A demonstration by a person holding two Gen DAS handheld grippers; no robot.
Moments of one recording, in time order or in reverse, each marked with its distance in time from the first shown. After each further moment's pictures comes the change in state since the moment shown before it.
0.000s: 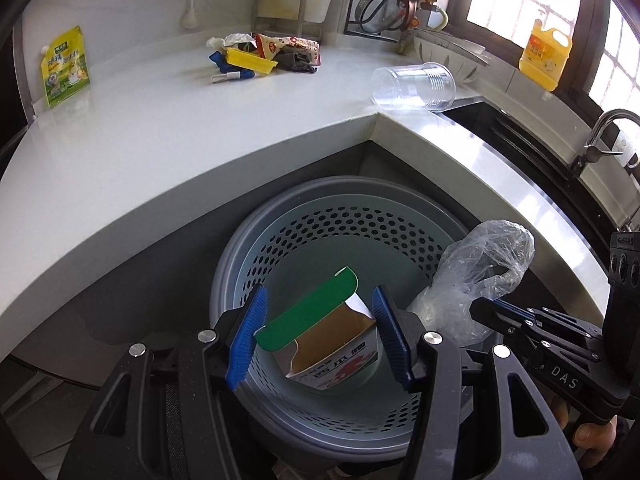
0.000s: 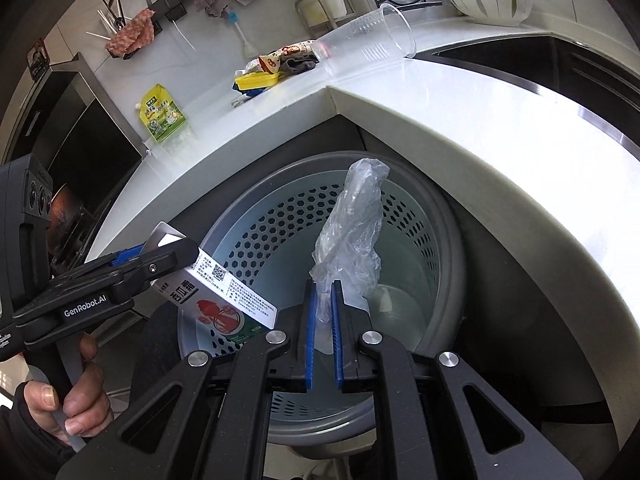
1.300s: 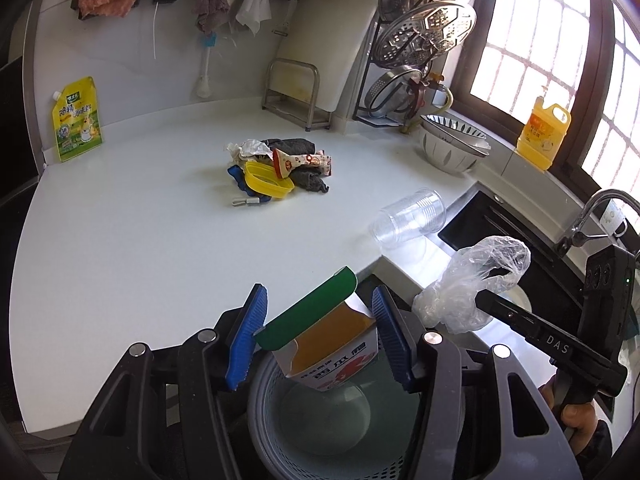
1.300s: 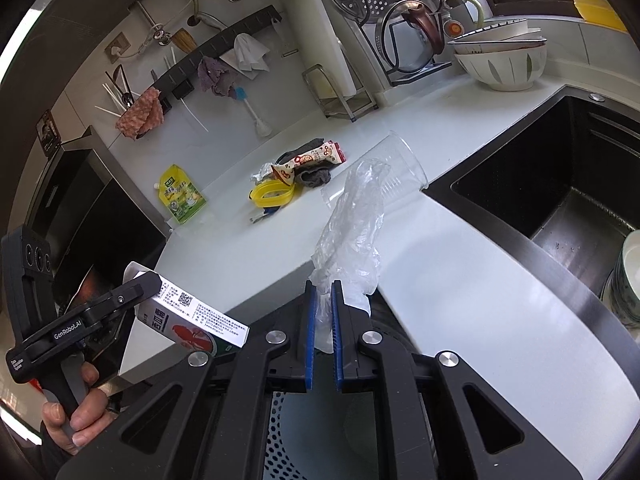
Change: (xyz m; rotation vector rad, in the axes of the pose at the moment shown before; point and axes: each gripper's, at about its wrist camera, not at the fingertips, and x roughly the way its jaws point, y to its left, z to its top) left arm -0.061 0.019 0.094 -0.049 -0.179 -0.032; right arm -0.028 -0.004 0.108 0.054 -0.172 0.104
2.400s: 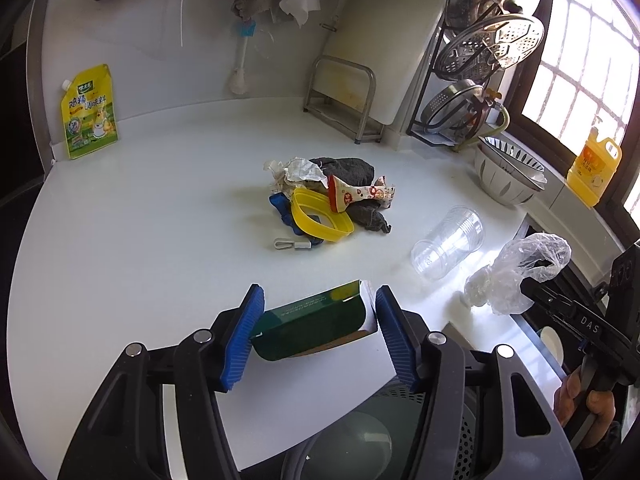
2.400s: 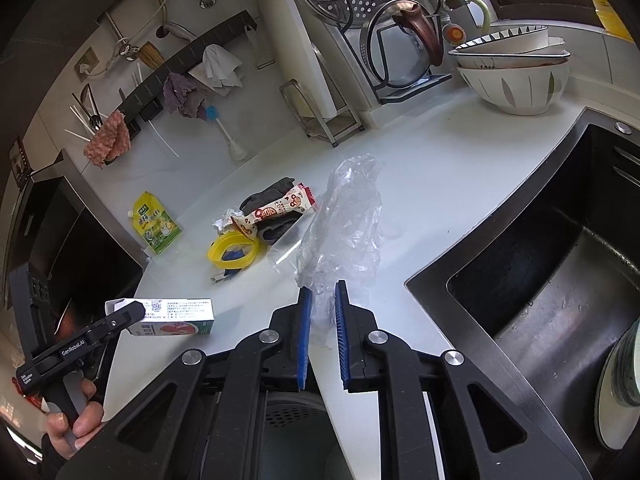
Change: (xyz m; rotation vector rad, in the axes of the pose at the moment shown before) left arm 0.062 0.049 0.064 -0.090 0.001 0.099; right arm 0.061 -0.035 0.090 0.010 -0.023 -0.028
